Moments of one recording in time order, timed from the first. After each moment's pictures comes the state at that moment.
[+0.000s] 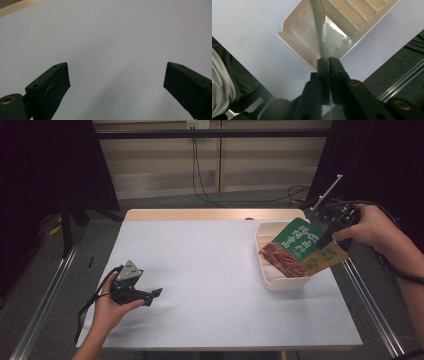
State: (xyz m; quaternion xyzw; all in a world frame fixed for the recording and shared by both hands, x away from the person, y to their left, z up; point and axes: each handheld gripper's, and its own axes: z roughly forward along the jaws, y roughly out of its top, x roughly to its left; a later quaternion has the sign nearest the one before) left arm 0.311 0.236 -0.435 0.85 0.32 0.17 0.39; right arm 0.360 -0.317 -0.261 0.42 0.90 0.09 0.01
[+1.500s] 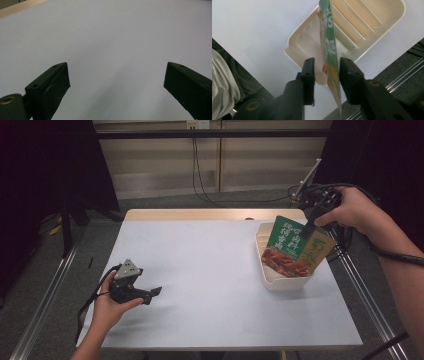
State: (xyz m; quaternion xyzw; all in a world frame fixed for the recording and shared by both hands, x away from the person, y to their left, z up) left arm 0.314 0.239 -0.432 0.84 0.32 0.16 0.40; right arm 0.391 -0.277 -0.237 0.41 0.91 0.07 0.01
